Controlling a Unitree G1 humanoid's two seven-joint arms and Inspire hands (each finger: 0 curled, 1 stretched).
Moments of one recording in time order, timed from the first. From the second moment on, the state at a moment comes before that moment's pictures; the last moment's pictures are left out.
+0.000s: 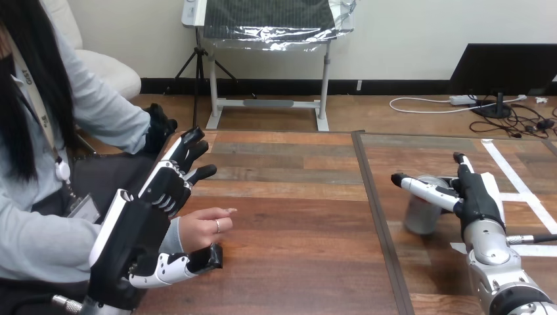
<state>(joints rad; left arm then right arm) -0.05 0.17 0.13 0.64 -0.42 -1.07 -0.77 -0.68 -0.31 -0.12 1.34 -0.14 -0.24 -0.16</state>
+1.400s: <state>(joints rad) -0.05 0.15 0.13 0.63 -0.43 -1.07 -0.77 -0.69 -0.29 -0.11 1.34 -0.16 -0.21 -0.21</state>
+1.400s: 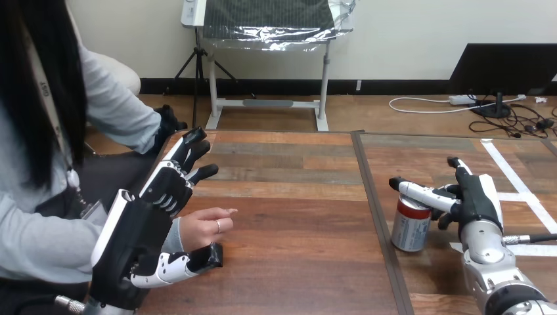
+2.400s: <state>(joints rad) -0.05 0.15 0.13 0.63 -0.46 -1.07 -0.79 -0.72 -0.27 -0.07 1.34 -0.17 -0.23 -0.21</state>
